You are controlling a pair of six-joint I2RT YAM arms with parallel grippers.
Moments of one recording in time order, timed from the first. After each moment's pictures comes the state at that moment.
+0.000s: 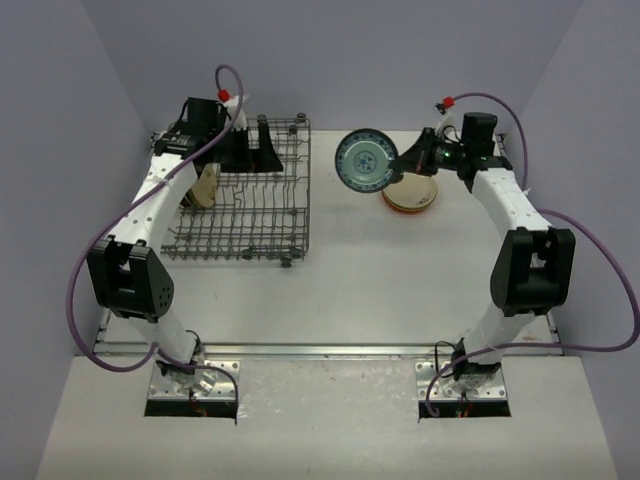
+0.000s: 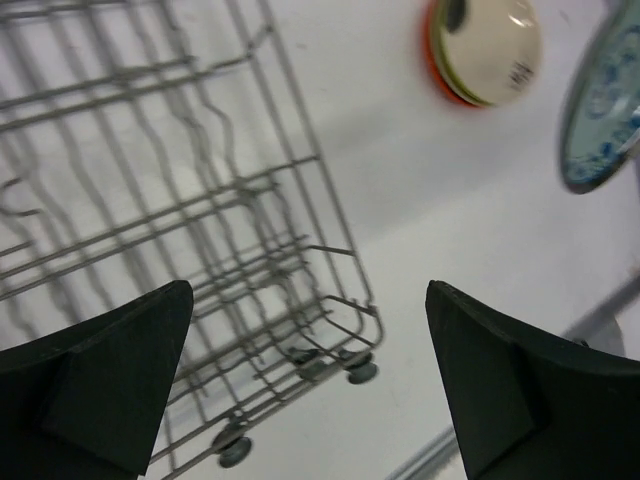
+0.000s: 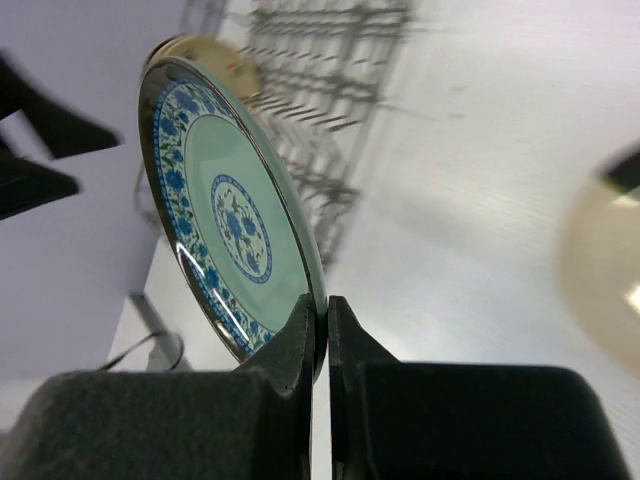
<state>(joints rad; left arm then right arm) -0.13 1.68 1.64 -0.70 0.52 -0.17 0.02 1.73 1.38 -0.19 -0.84 0.39</state>
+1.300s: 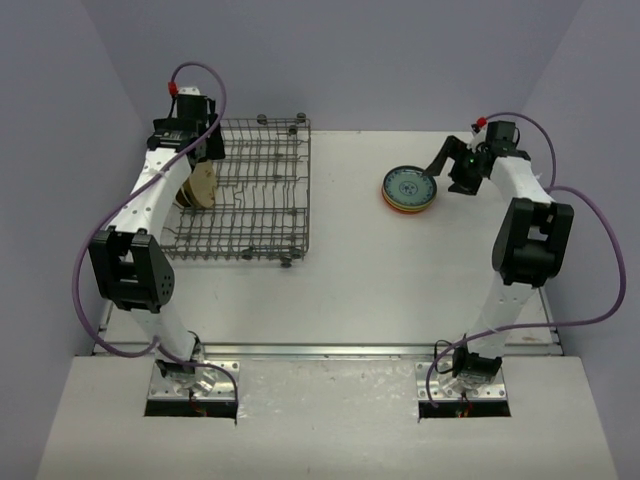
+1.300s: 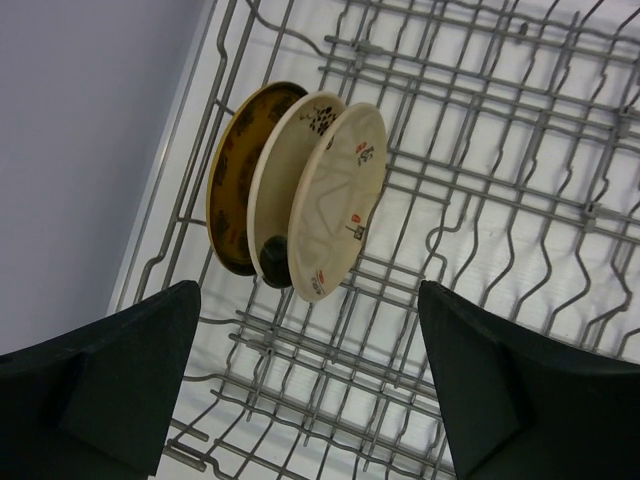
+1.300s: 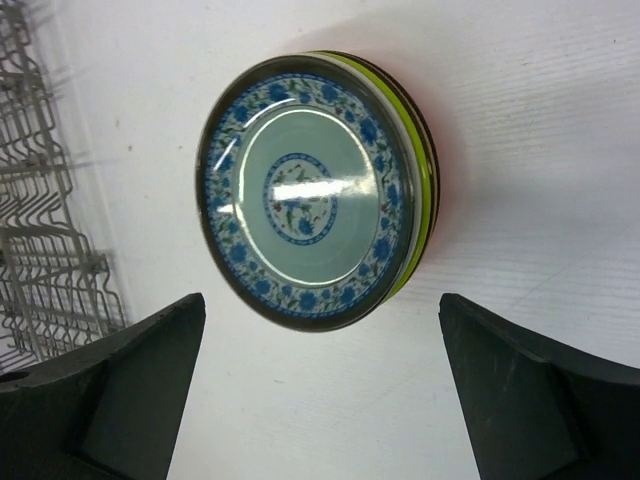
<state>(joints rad) -0.05 1.74 1.68 -0.66 -0.43 -0.16 -0.19 2.03 1.58 -0.48 -0.46 0.29</state>
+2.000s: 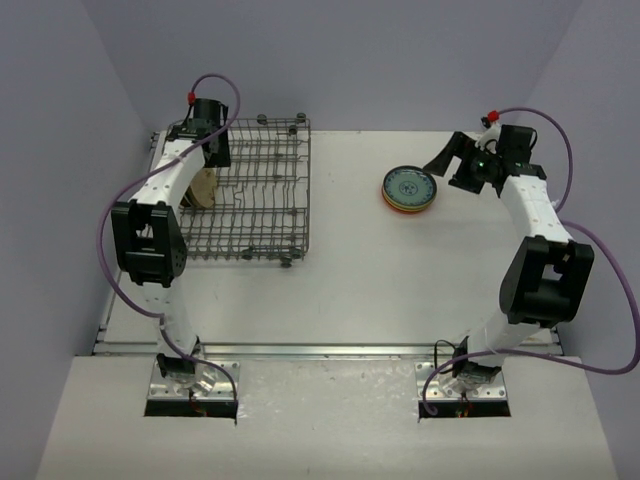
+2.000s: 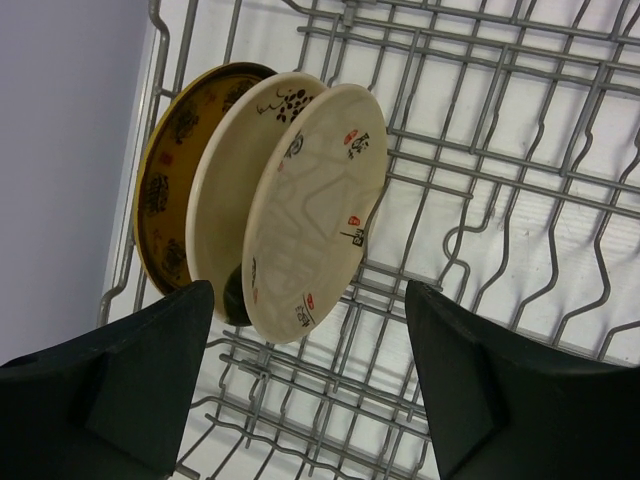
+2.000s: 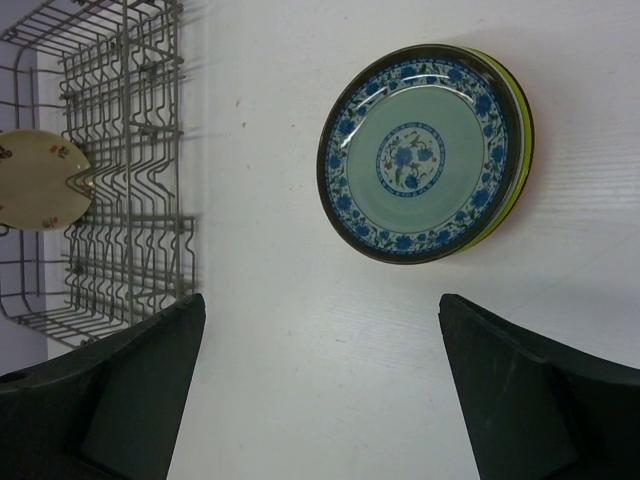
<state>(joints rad) -0.04 1.97 1.79 -0.69 -0.44 -0.11 -0.19 1.67 1.33 -0.37 -0.56 0.31</state>
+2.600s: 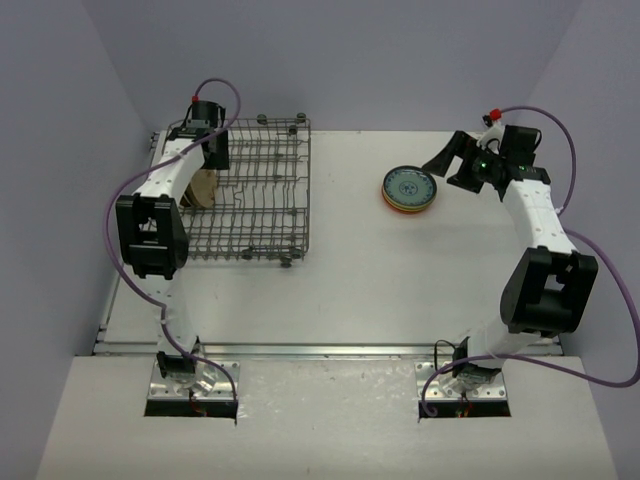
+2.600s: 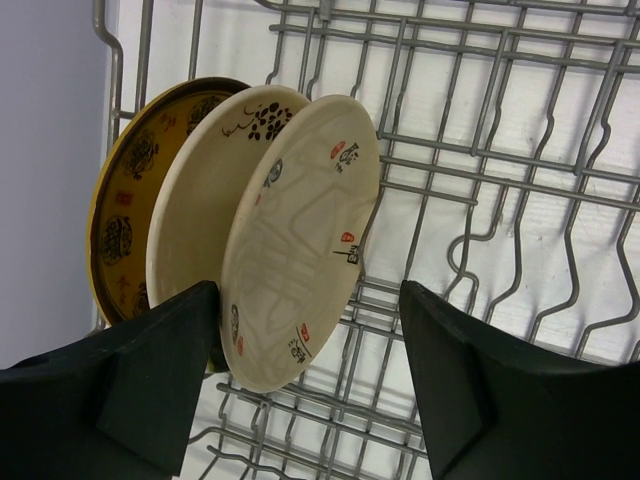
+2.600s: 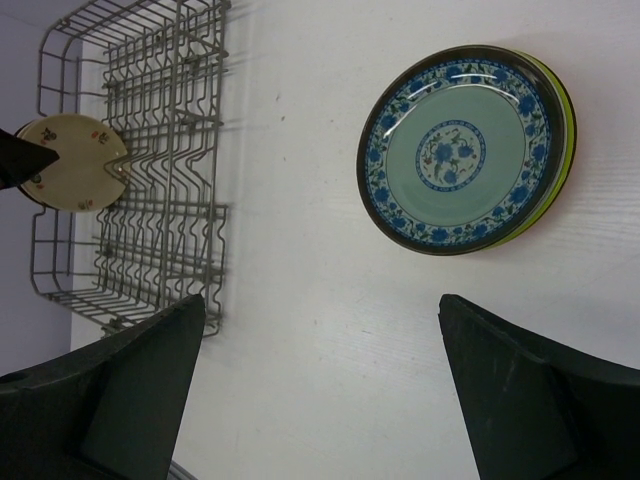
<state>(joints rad) -0.01 2.05 1.83 -0.67 -0.37 -0.04 -0.19 1.61 1.31 -0.37 -0.62 0.31</state>
